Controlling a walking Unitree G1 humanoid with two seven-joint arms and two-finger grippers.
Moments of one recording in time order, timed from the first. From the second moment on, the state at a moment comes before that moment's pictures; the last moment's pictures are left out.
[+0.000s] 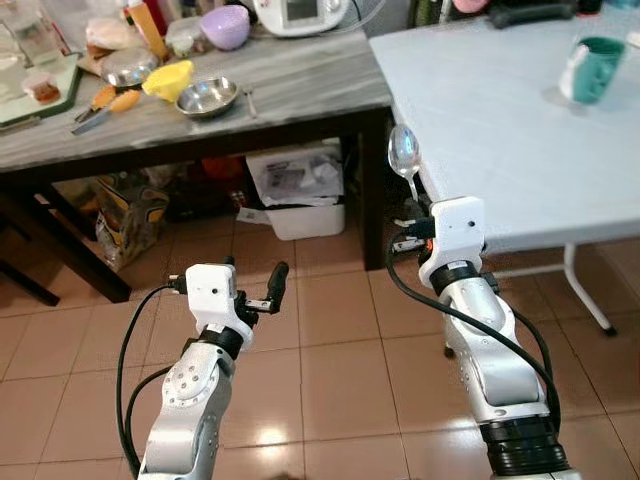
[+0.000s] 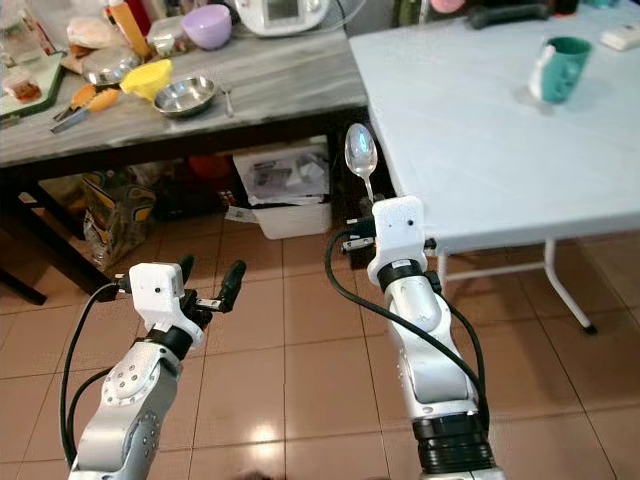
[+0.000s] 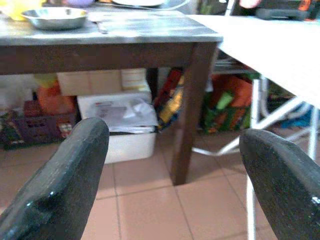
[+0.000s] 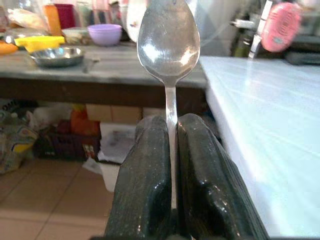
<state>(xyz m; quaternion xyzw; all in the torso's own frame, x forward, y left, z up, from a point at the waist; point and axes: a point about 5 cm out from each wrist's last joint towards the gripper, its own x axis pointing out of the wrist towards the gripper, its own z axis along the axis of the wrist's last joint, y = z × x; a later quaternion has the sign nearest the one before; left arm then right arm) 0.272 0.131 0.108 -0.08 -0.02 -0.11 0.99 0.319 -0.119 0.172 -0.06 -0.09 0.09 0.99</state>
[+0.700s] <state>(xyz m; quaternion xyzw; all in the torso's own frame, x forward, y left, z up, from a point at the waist) 0.270 0.136 0.103 -0.08 0.00 -0.10 0.99 0.317 -0.107 0.172 -0.06 -0.09 0.10 0.99</state>
